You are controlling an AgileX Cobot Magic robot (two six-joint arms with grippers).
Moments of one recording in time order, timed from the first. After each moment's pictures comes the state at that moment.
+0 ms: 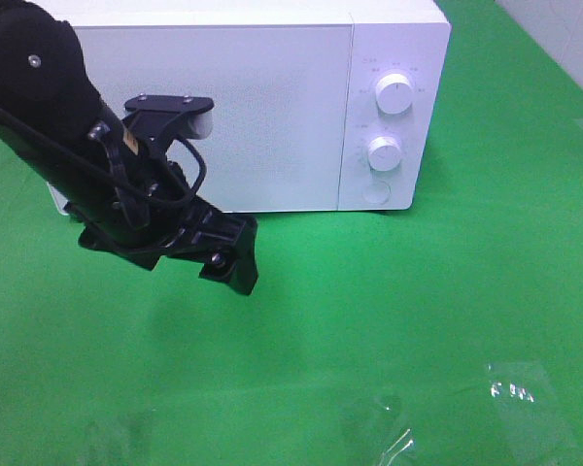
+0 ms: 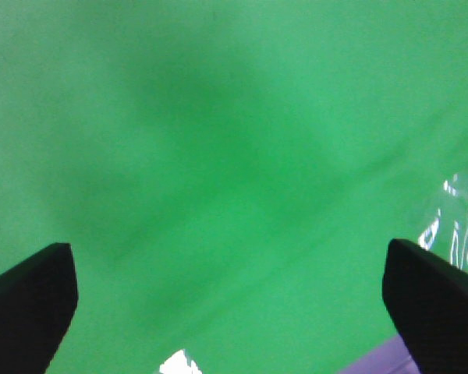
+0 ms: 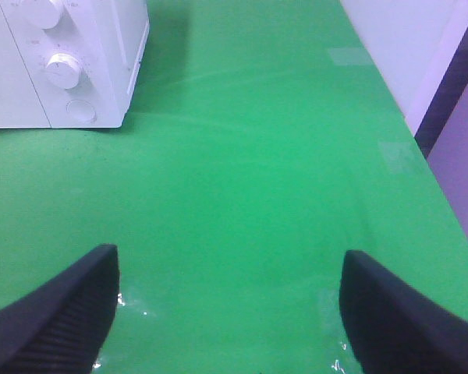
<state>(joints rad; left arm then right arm) -0.67 1.71 -1.06 -0.22 0.68 -0.03 0.08 0.00 -0.51 -0.15 1.00 0.13</state>
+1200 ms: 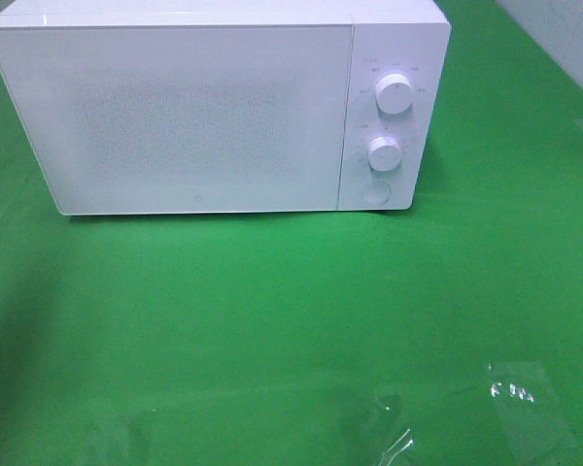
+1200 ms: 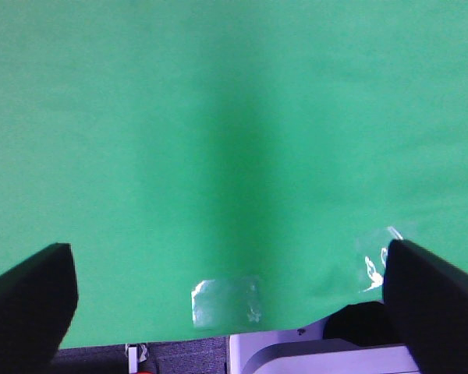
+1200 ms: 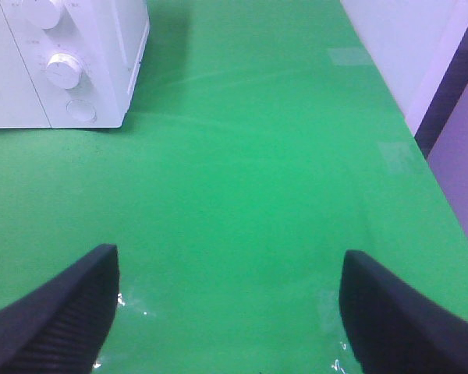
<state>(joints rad) -0.01 1.16 -0.98 -0.11 1.13 0.08 0.08 0.00 -0.51 -0.15 1.00 0.13</state>
